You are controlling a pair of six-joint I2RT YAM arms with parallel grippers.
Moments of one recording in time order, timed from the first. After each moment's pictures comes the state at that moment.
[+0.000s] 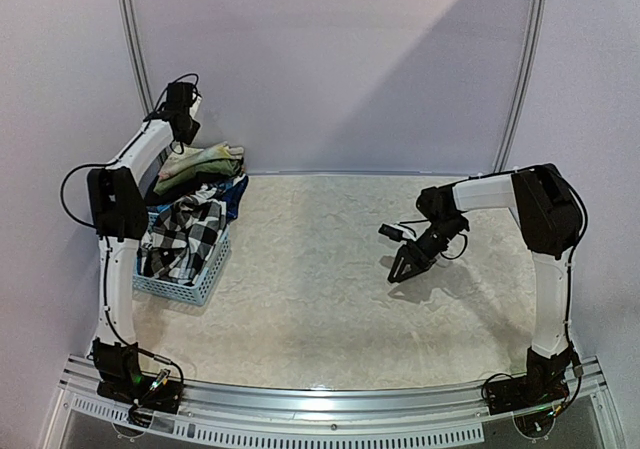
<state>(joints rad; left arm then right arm) -0.07 2.46 2.47 -0.50 -0.60 0.53 0.39 2.15 1.45 -0.94 -0.80 -0.39</state>
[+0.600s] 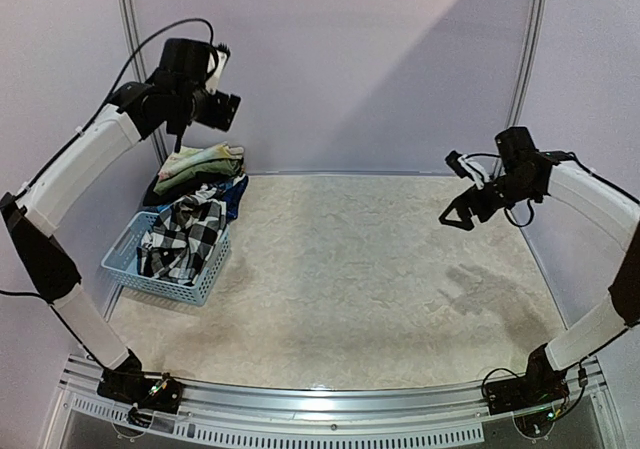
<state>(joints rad) -0.55 1.66 1.91 -0.66 -0.66 0.21 0.20 1.48 1.26 -0.76 -0.46 -0.36</state>
